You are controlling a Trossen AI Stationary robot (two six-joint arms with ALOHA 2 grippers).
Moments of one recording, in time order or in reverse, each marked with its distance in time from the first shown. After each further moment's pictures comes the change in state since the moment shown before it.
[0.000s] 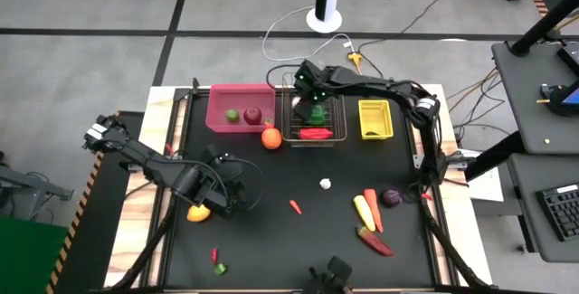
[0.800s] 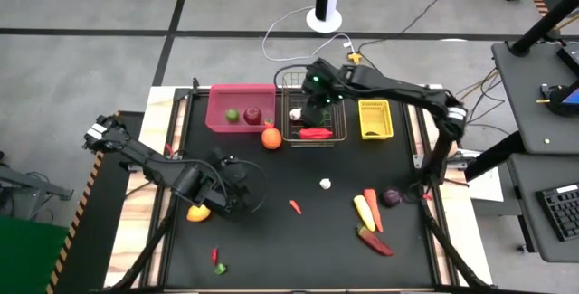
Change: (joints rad) left arm 0.000 0.000 -0.001 0.143 0.027 0.082; right arm 0.132 -0.280 -0.009 -0.149 0.001 -0.025
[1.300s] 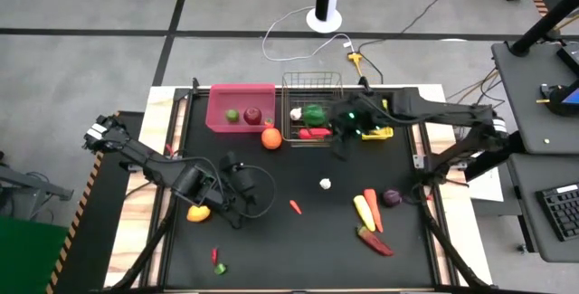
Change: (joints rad) left arm 0.000 0.001 0.000 0.240 0.068 0.251; right arm 0.276 -0.338 -0.220 -0.068 0.000 0.141
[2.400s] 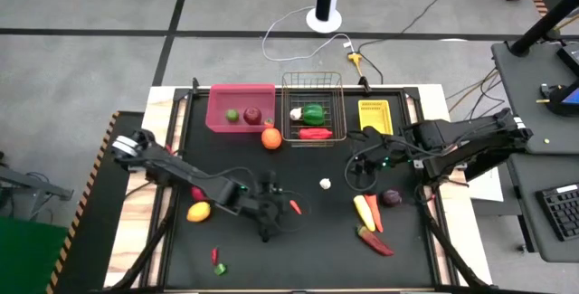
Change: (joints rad) left arm 0.088 0.297 -0.041 0.423 0.196 0.500; right arm 0.304 -0.230 -0.257 0.058 0.071 0.279
